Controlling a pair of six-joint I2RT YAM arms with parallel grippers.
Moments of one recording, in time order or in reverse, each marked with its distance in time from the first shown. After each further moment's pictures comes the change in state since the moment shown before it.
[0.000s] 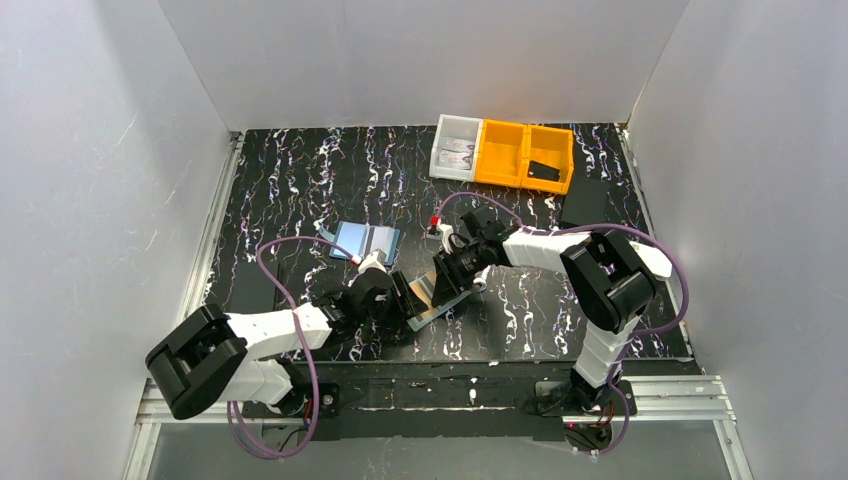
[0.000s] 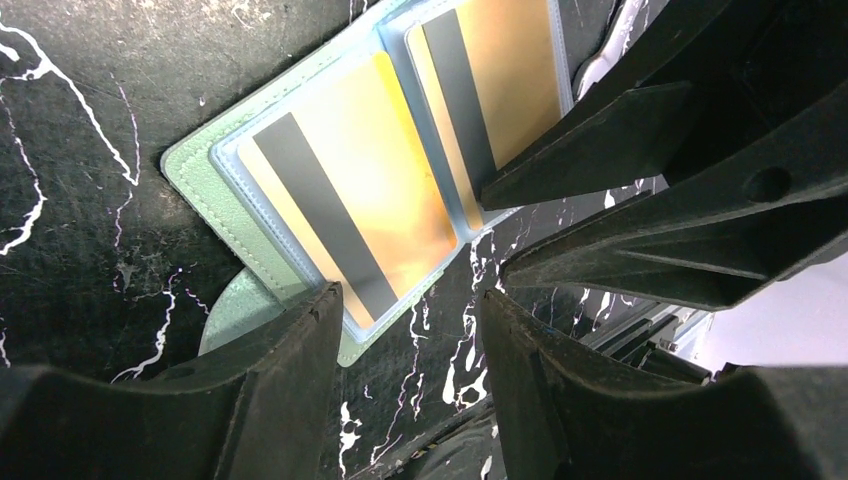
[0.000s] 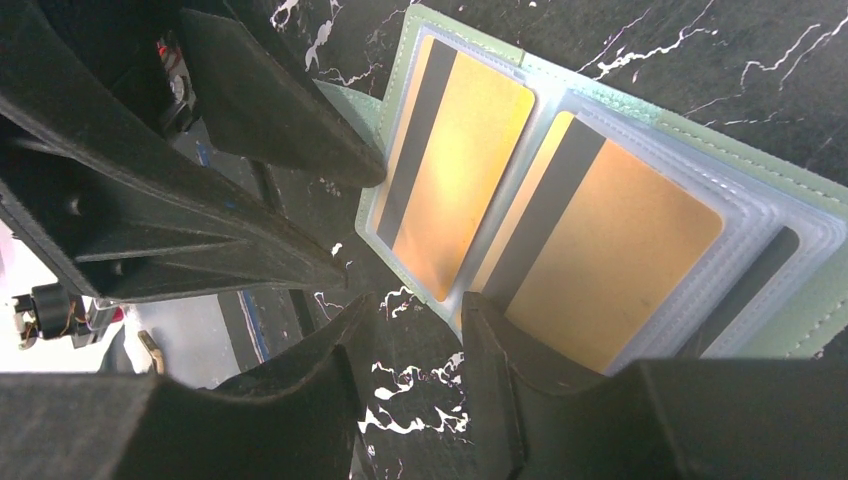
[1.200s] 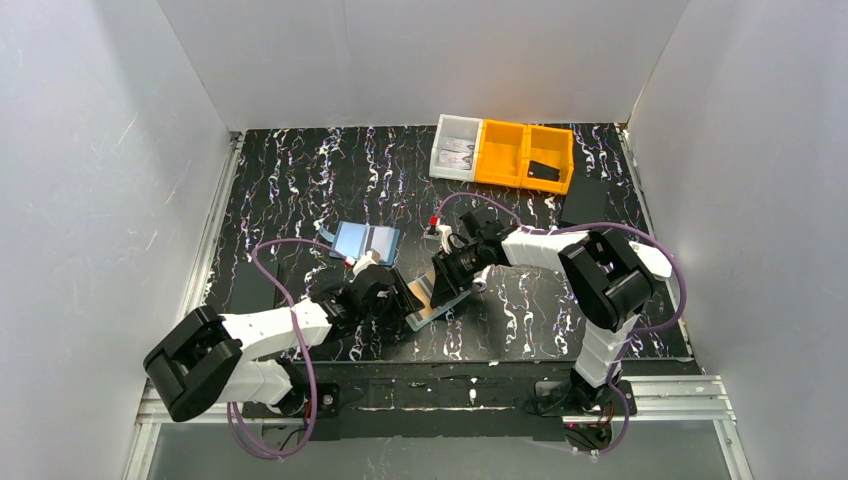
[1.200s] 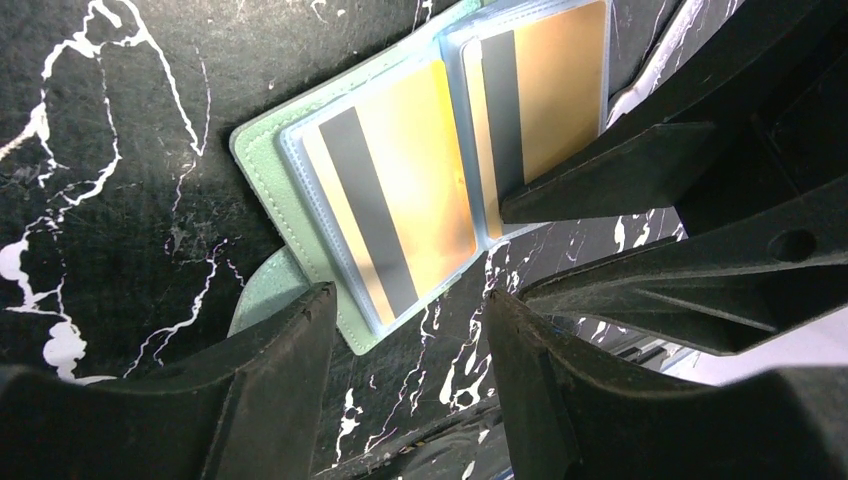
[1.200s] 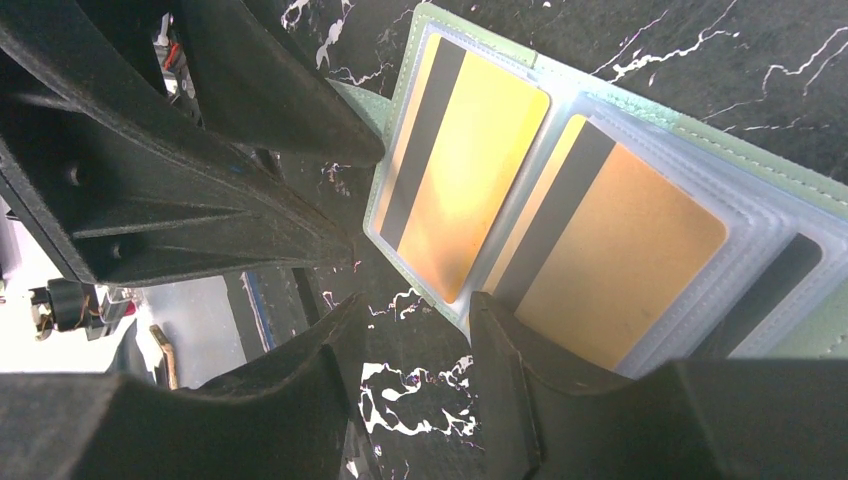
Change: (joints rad) left arm 0.008 -0.014 0.043 -0.142 -0.037 -0.092; right arm 0.000 0.013 0.008 -0.008 -0.019 0.000
